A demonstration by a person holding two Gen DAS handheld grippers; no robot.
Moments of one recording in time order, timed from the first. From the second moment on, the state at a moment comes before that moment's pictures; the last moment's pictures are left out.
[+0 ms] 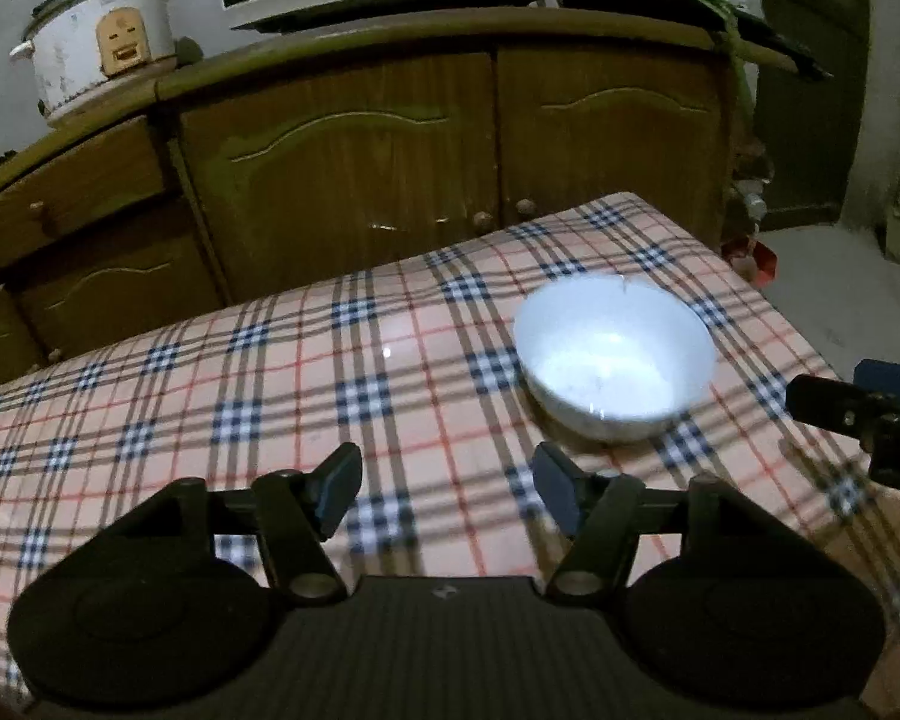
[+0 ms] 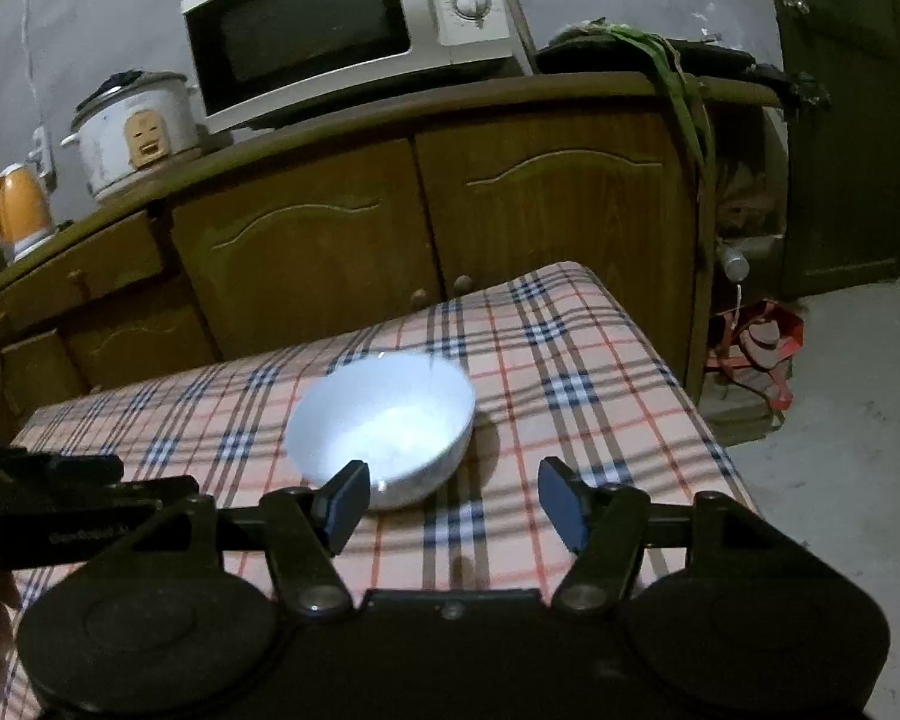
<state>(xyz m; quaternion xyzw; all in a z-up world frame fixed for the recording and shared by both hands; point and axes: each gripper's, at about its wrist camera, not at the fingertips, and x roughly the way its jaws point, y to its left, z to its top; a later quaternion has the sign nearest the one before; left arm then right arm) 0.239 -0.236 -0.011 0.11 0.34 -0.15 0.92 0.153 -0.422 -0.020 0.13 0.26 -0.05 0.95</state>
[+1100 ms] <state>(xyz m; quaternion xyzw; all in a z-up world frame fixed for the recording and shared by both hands) 0.316 -0.286 -0.058 0.08 0.39 -0.21 0.90 0.255 -0.432 -0.078 0.20 0.32 -0.05 0.92</state>
